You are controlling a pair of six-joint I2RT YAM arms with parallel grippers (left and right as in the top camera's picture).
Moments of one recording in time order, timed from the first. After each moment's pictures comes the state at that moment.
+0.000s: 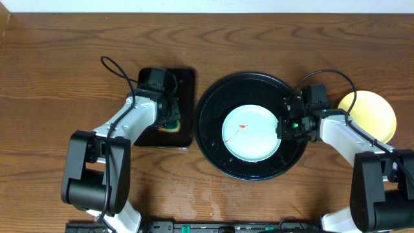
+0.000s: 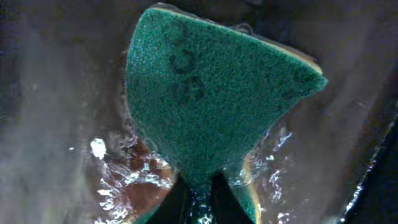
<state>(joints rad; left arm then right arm) -0.20 1.80 1.05 -0.58 0.01 -0.47 0.10 1.69 0.83 -0.46 -0.34 0.18</state>
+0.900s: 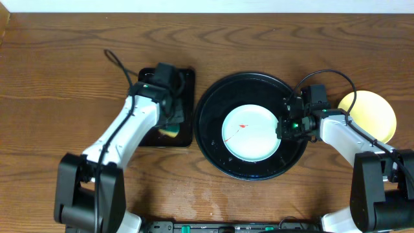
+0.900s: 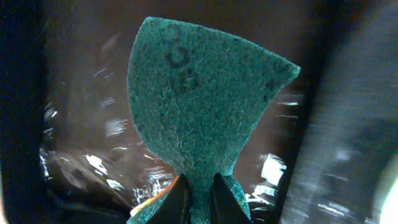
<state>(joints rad) -0.31 1.66 1.17 -0.85 -0.01 -0.41 0.10 1.69 0.83 -0.46 -0.34 0.18</state>
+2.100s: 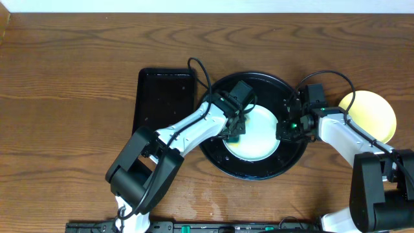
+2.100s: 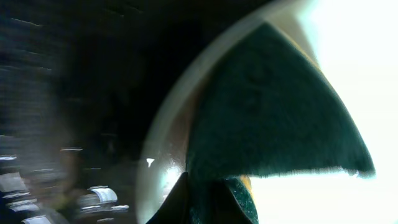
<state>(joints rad) -0.71 1.96 1.31 -0.72 0.02 -0.77 0.12 1.69 0.85 -0.53 -0.30 0.23</state>
